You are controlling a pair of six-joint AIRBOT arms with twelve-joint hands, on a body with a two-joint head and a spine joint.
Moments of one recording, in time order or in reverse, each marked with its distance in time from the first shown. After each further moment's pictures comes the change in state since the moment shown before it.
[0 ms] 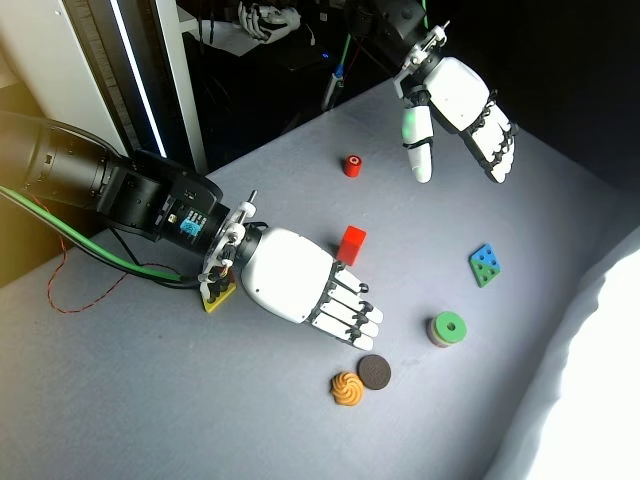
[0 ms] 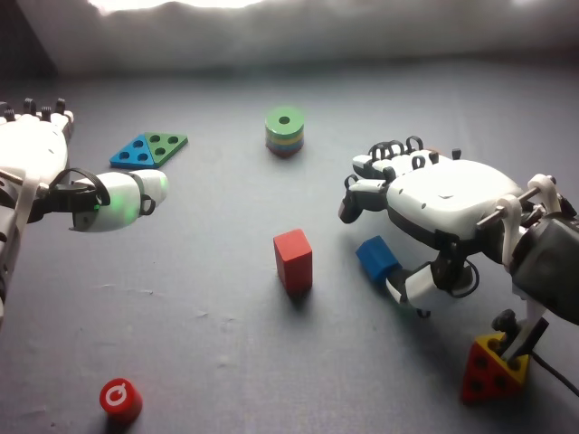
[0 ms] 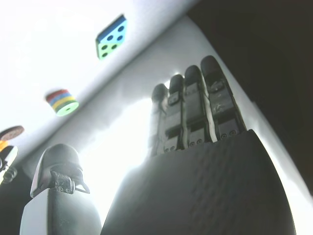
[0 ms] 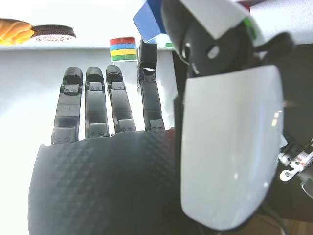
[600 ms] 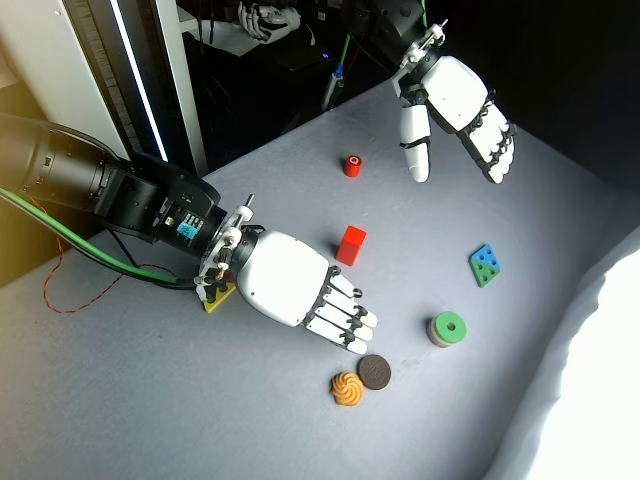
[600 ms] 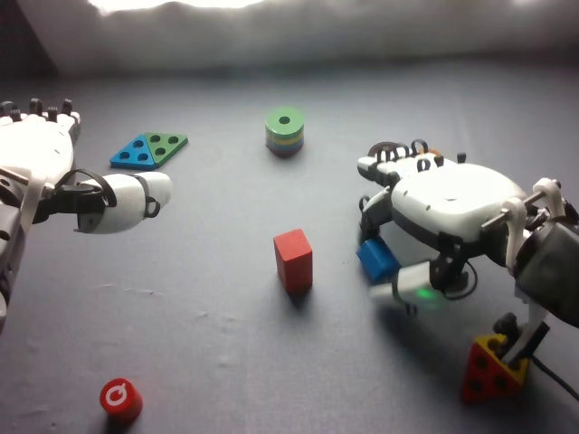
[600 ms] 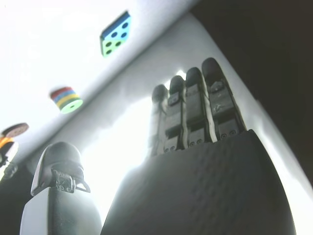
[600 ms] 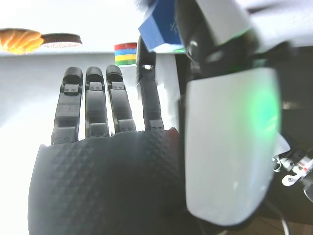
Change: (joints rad) left arm -0.016 0.000 -0.013 -0.011 0.000 0.024; right arm -0.015 0.000 0.001 0.000 0.021 0.003
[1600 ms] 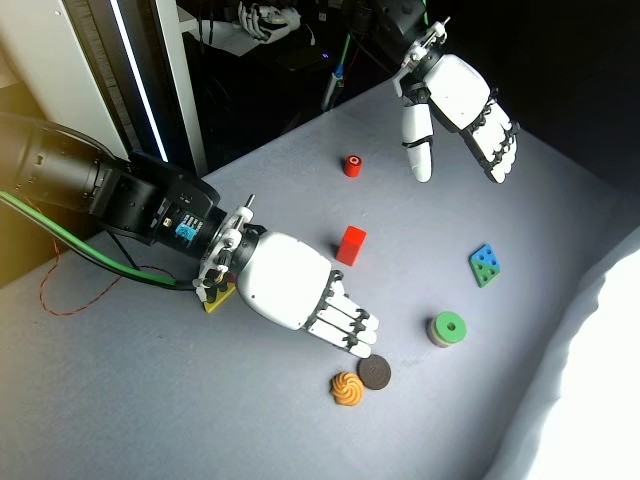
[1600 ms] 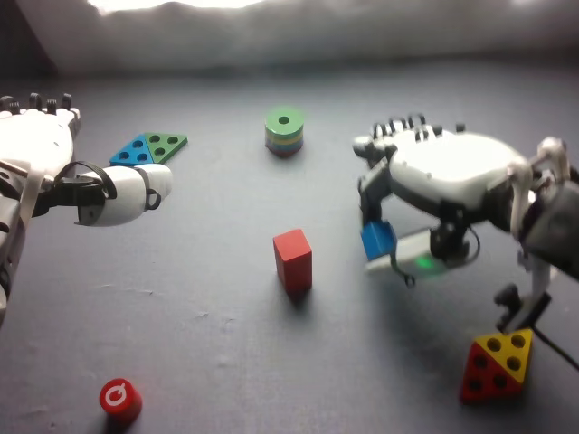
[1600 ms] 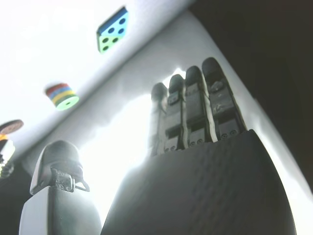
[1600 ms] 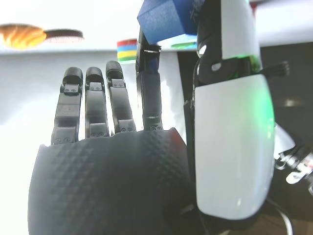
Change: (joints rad) left arm -0.016 0.000 0.002 -0.003 -0.004 0.000; right arm 0.103 0.045 0.002 0.003 -0.124 -0.004
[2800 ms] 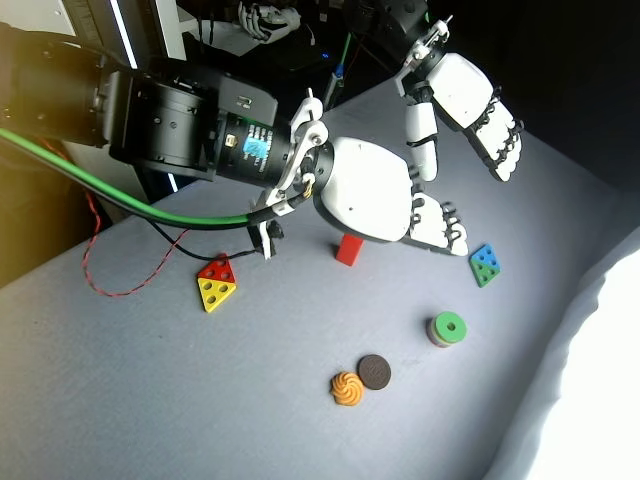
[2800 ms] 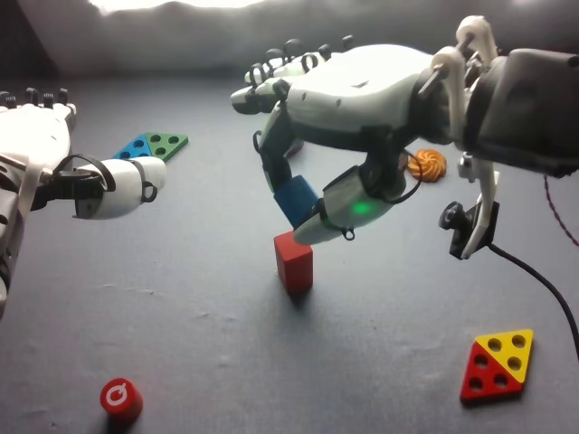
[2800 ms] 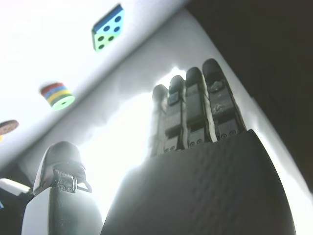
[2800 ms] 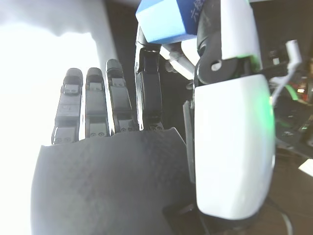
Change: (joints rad) left arm -0.013 -0.002 0.006 -0.008 -0.006 0.012; right arm 0.291 -0.011 0.001 -0.027 -0.402 -0.157
